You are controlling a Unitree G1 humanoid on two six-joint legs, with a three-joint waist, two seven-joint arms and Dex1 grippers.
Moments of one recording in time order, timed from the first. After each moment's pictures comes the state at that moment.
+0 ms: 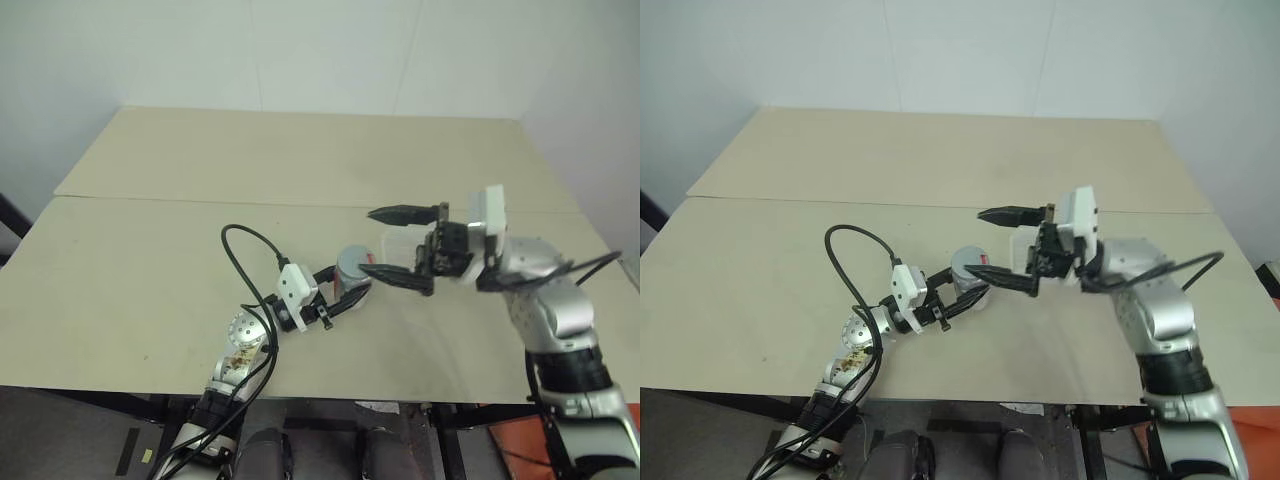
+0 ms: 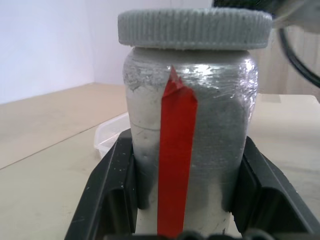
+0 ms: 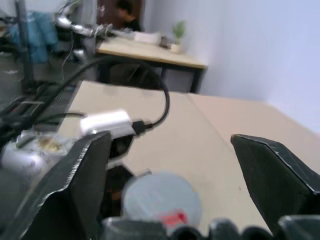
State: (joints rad) left arm -0.32 0.11 -0.20 0.19 -0.24 -0.24 -0.85; right arm -0.43 -0.57 0.05 -0.32 0.59 0.23 0.93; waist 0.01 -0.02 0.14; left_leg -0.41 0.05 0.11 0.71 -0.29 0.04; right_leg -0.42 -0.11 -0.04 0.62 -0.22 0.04
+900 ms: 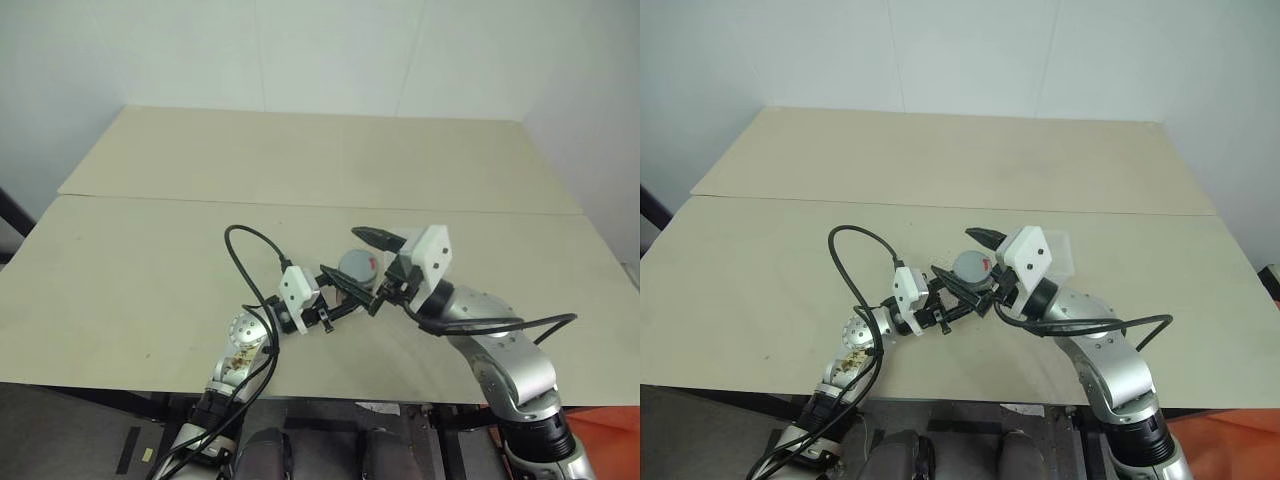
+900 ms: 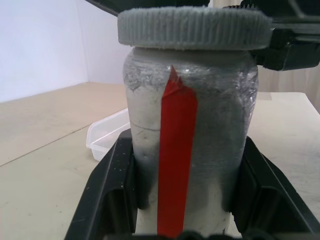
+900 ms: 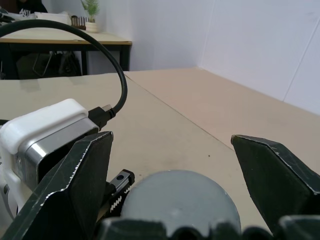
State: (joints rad) left arm -0.32 0.11 -0.20 0.19 -0.24 -0.24 -0.87; right arm -0.27 -0.40 0.15 -0.51 0.39 0.38 0.54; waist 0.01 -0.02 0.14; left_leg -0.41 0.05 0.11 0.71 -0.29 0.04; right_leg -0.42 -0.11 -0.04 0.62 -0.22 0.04
